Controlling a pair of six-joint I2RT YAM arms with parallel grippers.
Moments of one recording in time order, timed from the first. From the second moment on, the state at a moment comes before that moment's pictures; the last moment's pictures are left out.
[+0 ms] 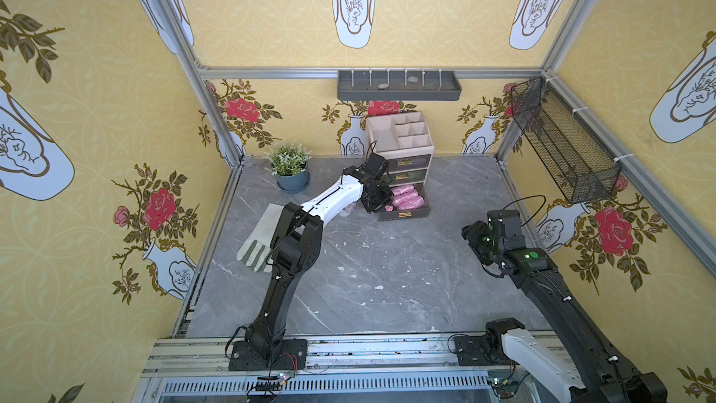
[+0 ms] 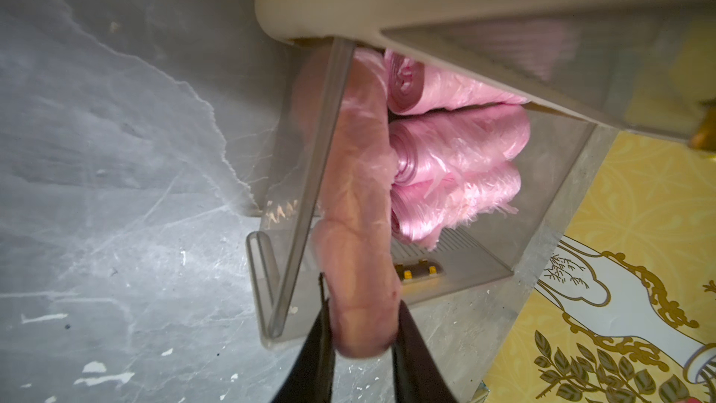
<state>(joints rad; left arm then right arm) -0.63 2.26 1.98 -0.81 0.25 -1.09 0.26 0.89 0.71 -0.63 0.03 1.05</state>
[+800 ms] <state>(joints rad) -0.64 2.28 2.01 -0.82 0.22 -1.07 0.26 0.90 0.71 -0.61 0.03 1.06</state>
